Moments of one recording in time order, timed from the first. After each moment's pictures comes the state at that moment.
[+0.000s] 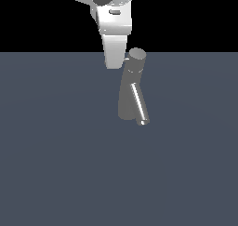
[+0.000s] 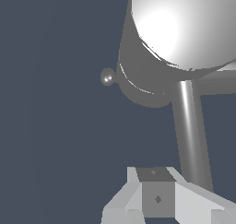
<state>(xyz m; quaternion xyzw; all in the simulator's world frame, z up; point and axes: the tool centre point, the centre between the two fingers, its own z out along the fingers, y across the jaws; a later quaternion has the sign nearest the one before) 0.005 0.033 0.274 -0.74 0.60 -0.19 0.23</state>
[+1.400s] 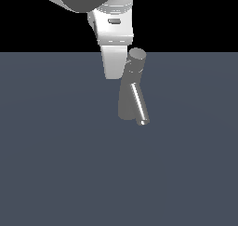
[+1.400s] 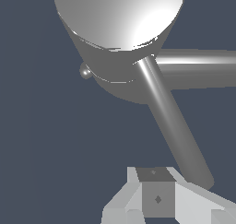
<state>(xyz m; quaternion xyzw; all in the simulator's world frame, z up) -0.025 0.035 0.256 -0.75 0.60 -0.19 0.23</state>
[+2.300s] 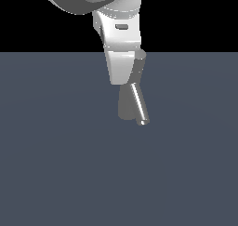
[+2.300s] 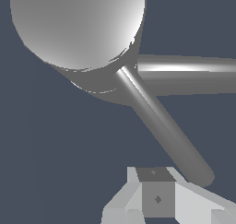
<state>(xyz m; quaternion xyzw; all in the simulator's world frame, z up) -0.037 0.024 0.246 -0.75 0.59 -0.19 0.23</state>
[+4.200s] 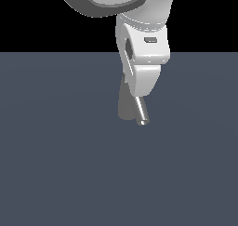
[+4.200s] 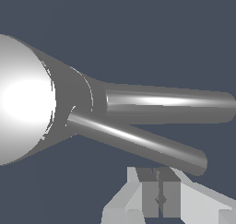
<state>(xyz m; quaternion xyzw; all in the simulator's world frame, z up) -0.058 -0.022 0.226 -0.75 0.59 -0.19 0.23</state>
